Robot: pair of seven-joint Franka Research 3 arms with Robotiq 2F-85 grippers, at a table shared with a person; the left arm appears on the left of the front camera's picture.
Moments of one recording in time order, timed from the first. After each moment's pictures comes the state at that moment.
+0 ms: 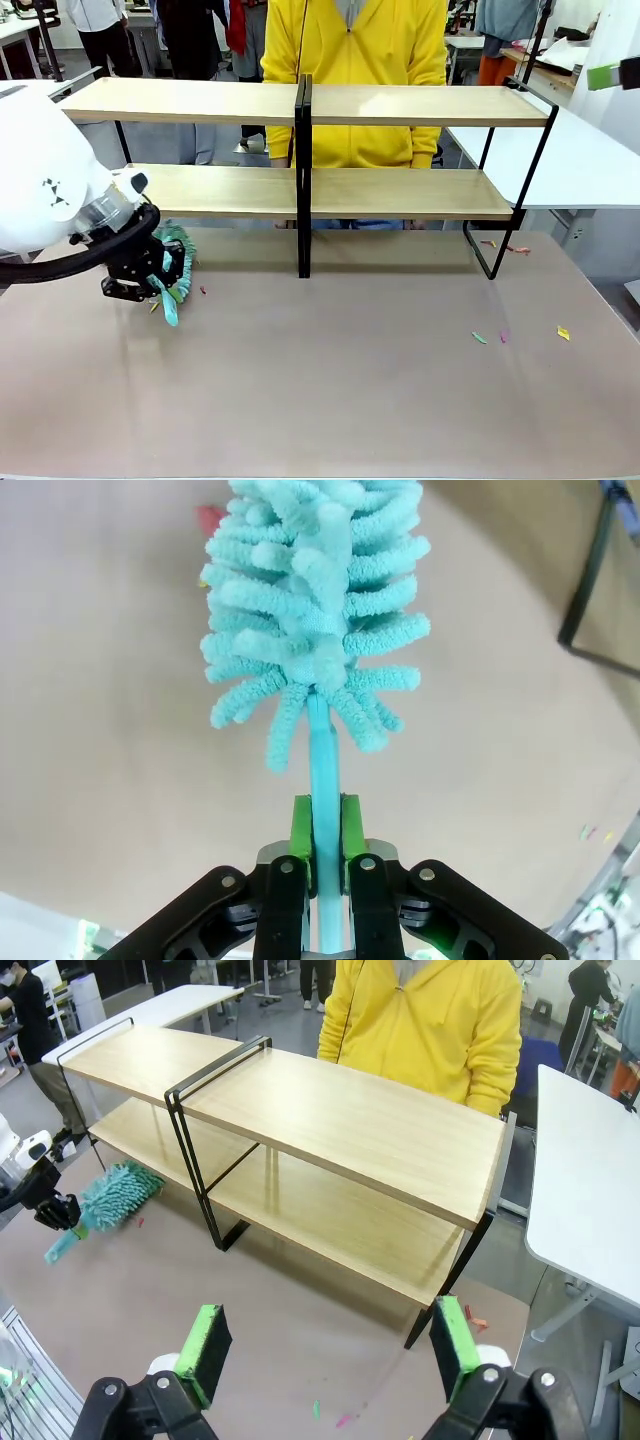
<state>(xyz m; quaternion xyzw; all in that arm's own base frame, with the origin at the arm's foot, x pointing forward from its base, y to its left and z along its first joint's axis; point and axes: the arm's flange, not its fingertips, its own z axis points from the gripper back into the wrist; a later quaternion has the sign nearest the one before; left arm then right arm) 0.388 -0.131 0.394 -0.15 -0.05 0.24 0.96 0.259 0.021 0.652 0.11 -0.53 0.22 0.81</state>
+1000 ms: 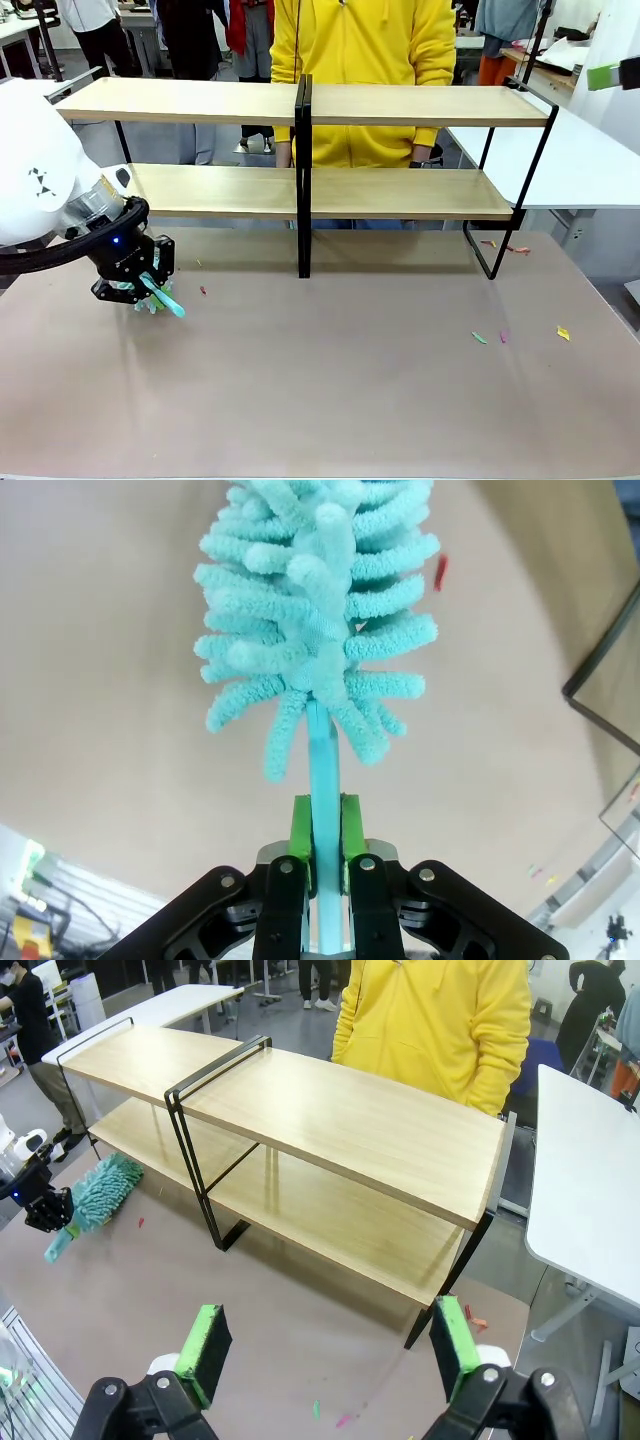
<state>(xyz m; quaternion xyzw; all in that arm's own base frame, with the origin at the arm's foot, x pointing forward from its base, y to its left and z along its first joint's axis) 0.381 -0.123 0.402 -0.16 -0.01 0.36 0.92 0.259 0.021 0.652 0.11 -0.53 0.22 0.81</state>
